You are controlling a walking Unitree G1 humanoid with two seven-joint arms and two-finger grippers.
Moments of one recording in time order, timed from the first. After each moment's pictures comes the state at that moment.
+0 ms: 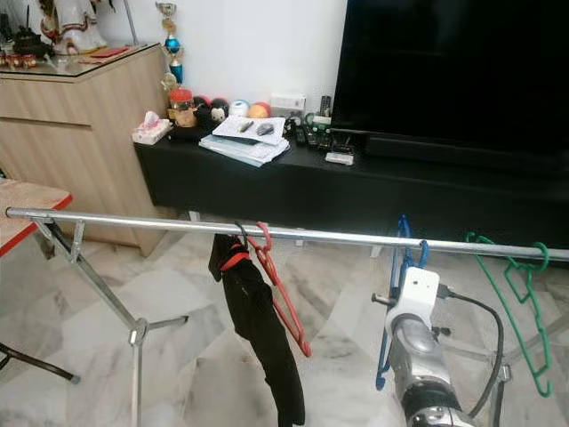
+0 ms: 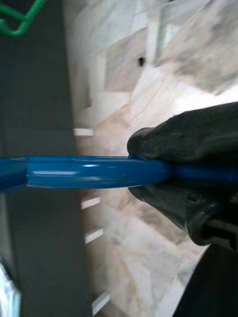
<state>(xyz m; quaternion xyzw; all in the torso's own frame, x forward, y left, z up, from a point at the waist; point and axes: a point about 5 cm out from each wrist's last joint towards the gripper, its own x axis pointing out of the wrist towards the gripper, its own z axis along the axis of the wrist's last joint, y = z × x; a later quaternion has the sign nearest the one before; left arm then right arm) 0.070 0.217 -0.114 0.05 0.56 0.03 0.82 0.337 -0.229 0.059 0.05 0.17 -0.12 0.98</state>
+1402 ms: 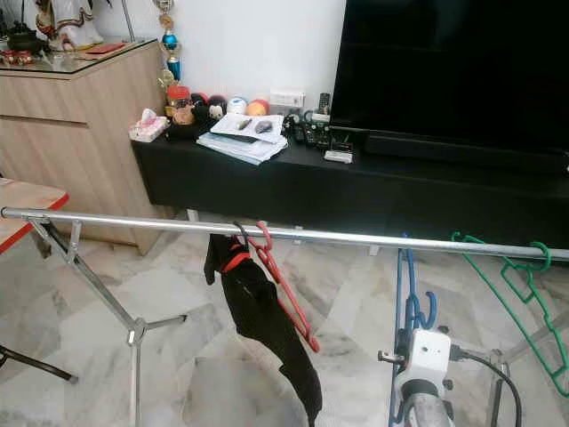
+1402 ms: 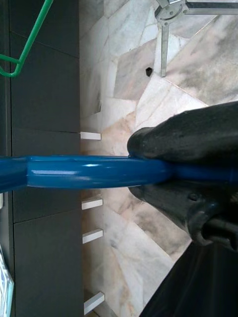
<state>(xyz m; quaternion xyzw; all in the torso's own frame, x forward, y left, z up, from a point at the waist) 0.069 0.217 -0.114 0.05 0.56 0.03 0.82 0.259 -0.237 0.008 0.01 0.14 -0.10 0.99</state>
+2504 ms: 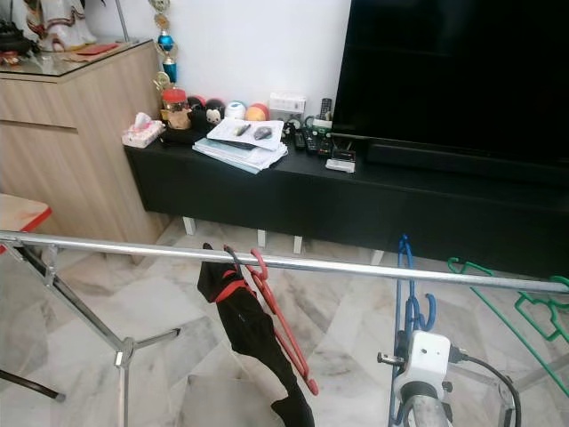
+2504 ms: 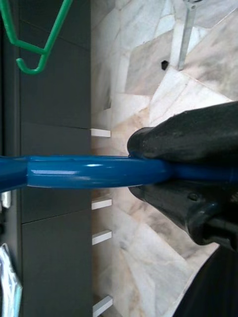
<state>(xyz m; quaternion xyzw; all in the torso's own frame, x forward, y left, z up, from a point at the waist) 0.070 0.218 -0.113 0.05 0.56 0.03 0.83 0.262 -0.236 0.011 0.01 0.13 -0.10 0.99</state>
